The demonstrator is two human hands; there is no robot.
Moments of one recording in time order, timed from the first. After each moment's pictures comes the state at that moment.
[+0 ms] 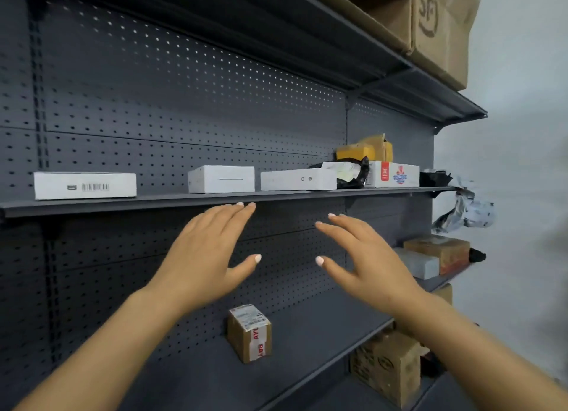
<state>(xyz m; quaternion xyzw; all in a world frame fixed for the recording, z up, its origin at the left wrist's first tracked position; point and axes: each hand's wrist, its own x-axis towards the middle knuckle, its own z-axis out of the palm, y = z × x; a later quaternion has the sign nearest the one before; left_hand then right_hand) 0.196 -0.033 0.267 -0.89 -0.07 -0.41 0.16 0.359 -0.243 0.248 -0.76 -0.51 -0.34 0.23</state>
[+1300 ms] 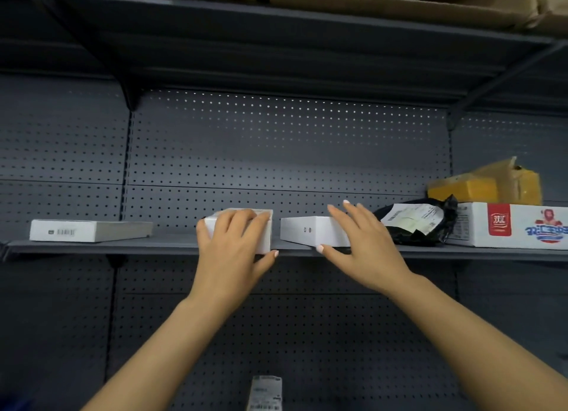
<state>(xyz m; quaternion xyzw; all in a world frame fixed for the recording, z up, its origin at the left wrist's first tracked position) 0.379 -0.073 0.316 -0.73 -0.31 -0.52 0.31 0.604 -0.147 0.335 -0.63 -0.64 -0.31 0.32</state>
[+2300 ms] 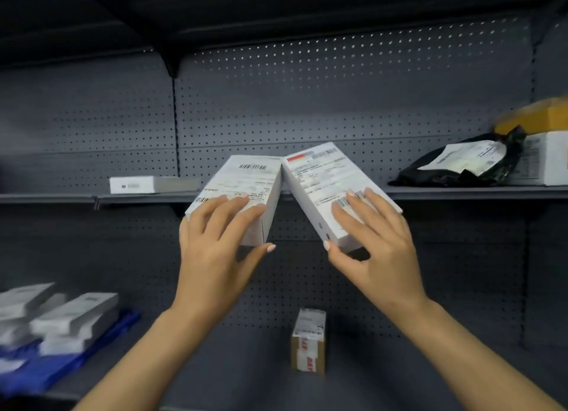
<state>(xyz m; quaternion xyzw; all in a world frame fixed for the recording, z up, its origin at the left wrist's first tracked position) 0.326 -0.134 0.254 -0.70 -0.27 -0.58 0.31 0.561 -0.169 0.248 -0.39 -0.65 -0.38 0.53</state>
